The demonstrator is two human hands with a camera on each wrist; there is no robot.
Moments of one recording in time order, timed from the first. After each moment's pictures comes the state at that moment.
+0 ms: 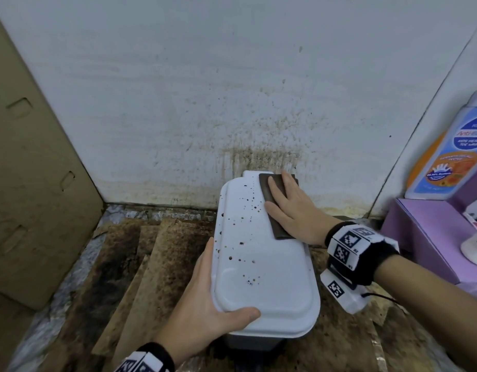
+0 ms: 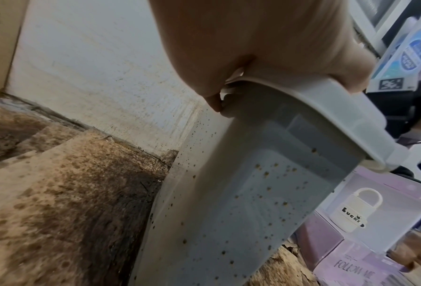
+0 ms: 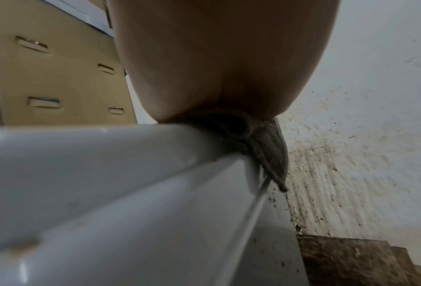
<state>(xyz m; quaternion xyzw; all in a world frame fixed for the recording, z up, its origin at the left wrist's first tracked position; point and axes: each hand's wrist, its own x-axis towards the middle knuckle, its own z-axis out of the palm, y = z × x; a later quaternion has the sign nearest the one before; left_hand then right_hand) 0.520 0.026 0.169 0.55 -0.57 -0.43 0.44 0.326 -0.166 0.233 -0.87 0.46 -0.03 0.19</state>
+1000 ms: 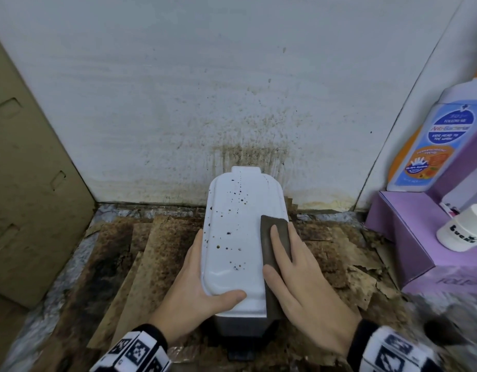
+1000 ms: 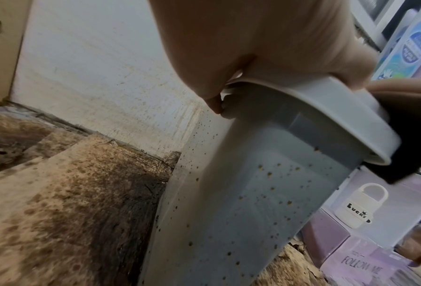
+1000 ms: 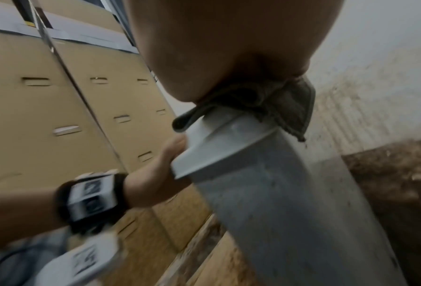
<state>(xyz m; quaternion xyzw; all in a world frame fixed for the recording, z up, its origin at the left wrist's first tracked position) 0.518 0.032 0.175 0.54 -0.58 -0.42 0.45 0.287 -0.008 0.221 -0.85 0.47 -0.10 0.23</state>
